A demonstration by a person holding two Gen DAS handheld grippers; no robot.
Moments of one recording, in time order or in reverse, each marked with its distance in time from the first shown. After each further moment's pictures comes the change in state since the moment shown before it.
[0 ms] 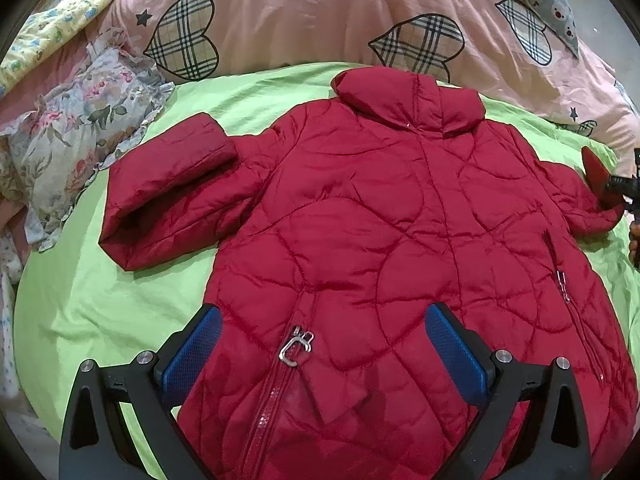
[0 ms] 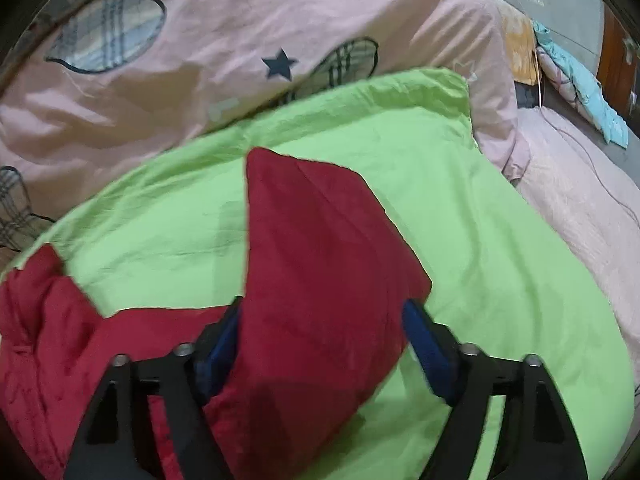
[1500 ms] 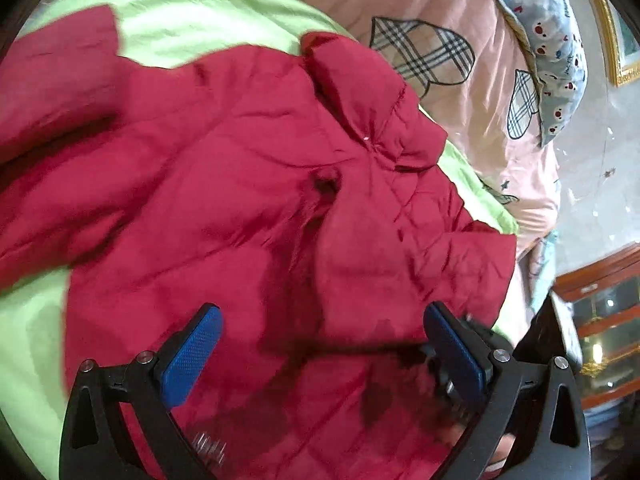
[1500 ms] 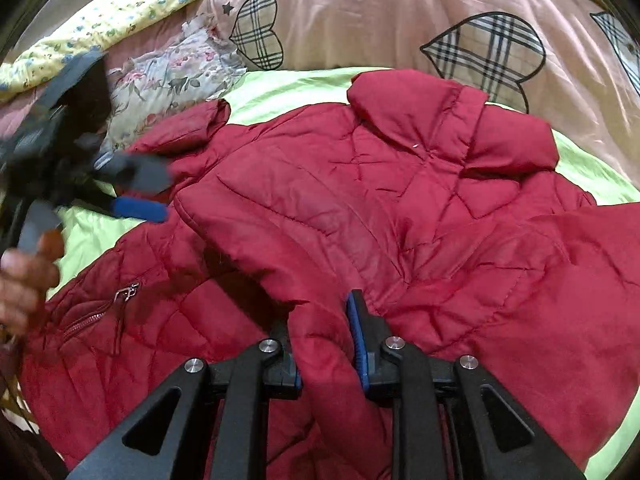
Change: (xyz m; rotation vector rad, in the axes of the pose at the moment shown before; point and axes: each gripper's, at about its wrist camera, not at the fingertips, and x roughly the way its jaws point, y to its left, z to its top) left arm 0.150 0.071 0.082 -0.315 0.238 -0.610; right arm -0.125 0.307 -0.237 -0.852 0.002 0.720
